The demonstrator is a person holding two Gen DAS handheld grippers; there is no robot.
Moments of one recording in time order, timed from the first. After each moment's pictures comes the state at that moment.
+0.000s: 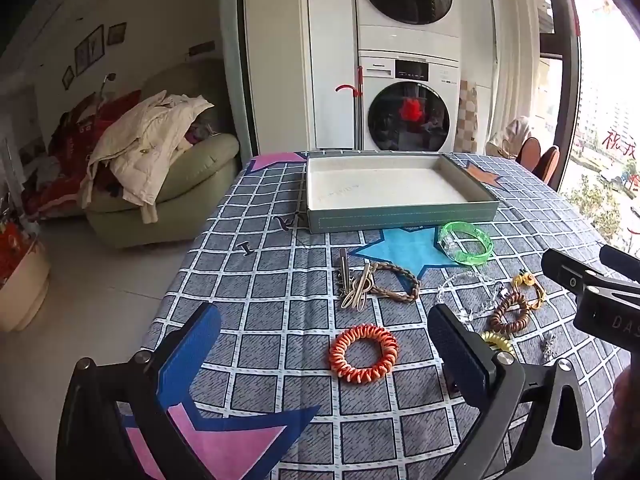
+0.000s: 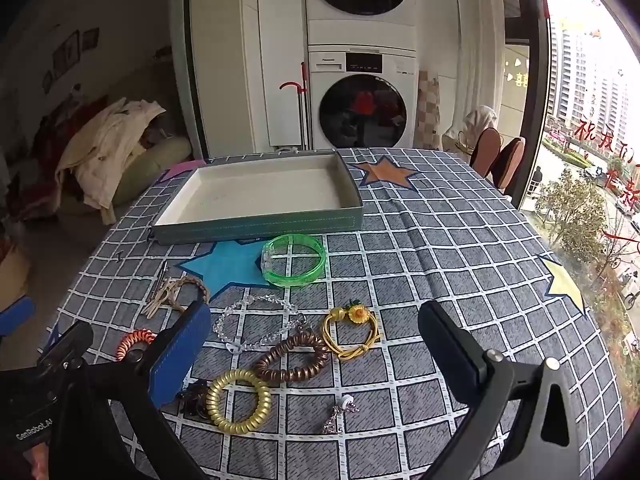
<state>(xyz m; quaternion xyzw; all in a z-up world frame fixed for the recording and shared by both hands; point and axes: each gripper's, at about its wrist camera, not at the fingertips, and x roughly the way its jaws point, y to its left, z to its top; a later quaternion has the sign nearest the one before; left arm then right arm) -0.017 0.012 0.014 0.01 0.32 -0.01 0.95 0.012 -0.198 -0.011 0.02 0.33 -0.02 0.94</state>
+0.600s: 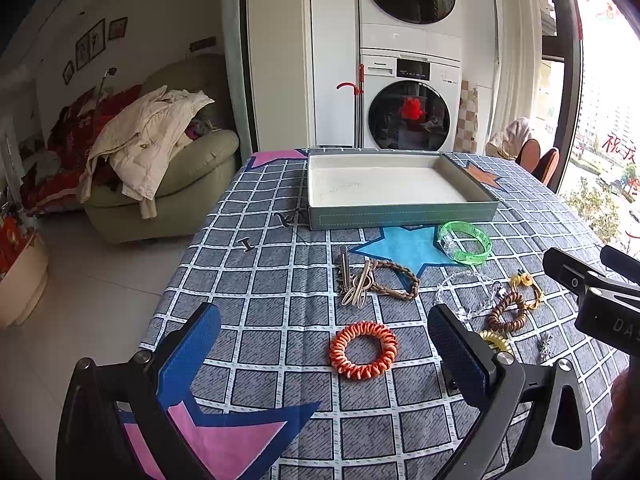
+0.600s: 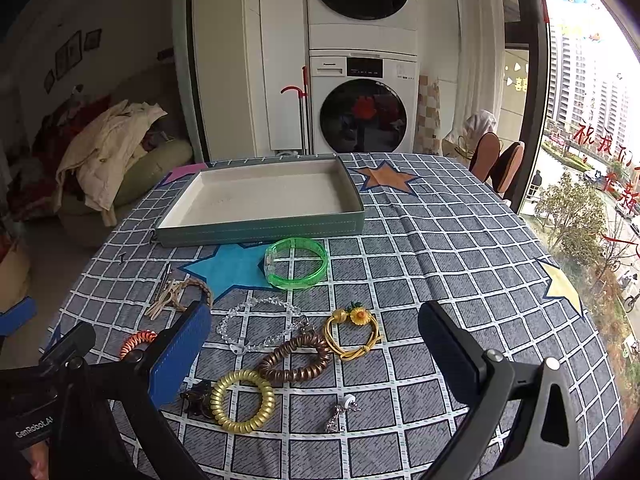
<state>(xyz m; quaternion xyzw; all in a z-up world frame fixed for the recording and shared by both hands) -0.015 0.010 0.008 0.01 0.32 -0.01 0.95 0.009 -0.195 -0.008 0.02 0.32 -0.02 0.95</state>
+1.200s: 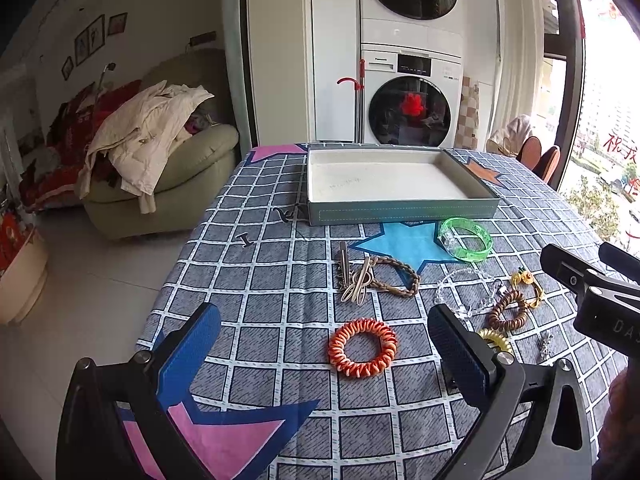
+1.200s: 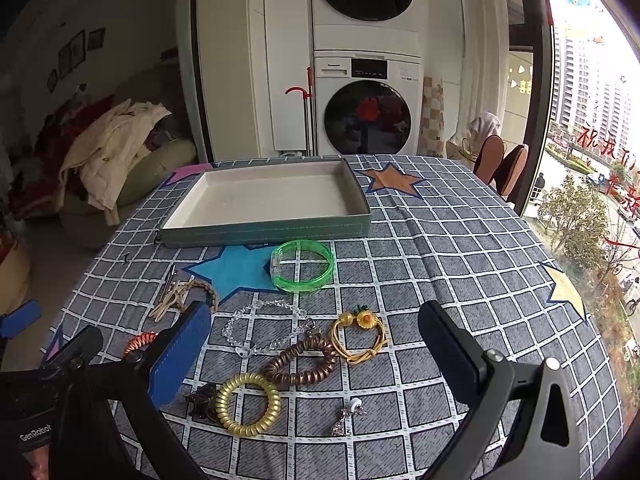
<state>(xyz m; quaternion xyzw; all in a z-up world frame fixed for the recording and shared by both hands) -0.011 0.008 0.005 0.01 0.33 -0.01 0.94 0.013 -0.191 -0.010 0.02 0.32 -0.01 0.95</state>
